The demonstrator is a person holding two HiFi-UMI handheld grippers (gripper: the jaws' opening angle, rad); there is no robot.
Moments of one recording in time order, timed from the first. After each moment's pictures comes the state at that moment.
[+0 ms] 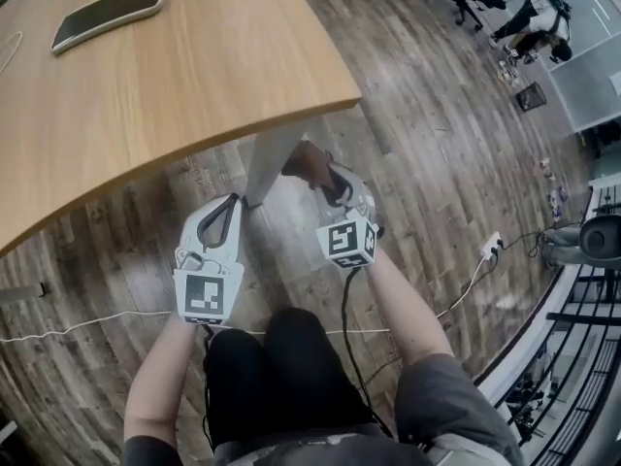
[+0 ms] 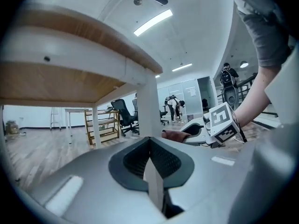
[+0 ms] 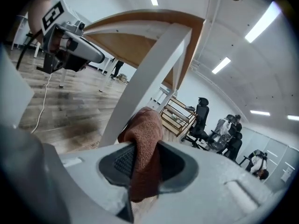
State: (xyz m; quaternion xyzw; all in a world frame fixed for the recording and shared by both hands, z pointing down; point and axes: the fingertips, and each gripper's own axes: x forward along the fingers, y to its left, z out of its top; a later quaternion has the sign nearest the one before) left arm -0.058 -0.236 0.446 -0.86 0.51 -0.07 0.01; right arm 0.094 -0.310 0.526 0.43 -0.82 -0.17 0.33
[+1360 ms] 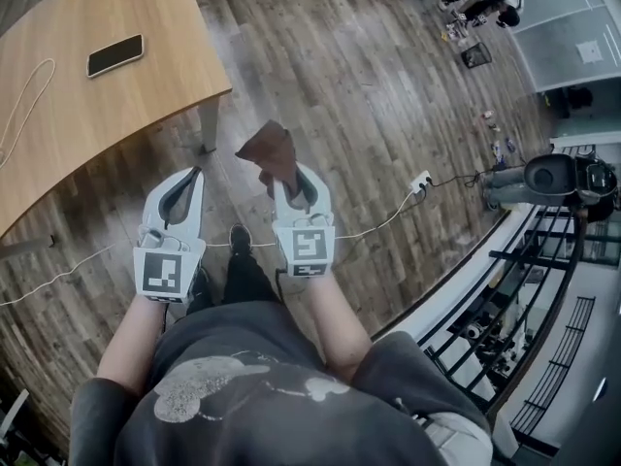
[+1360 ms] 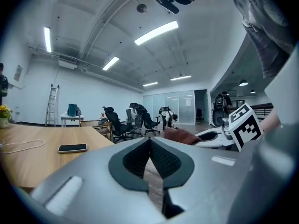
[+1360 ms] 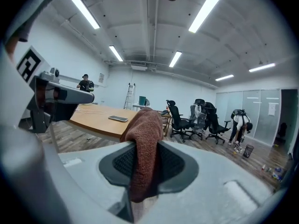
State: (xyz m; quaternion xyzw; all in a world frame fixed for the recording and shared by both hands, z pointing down) left arm -0.008 -0.094 0.097 -0.87 0.49 -0.05 -0.04; right arm 0.140 -0.105 0.156 0.56 -0.81 0.03 0.18
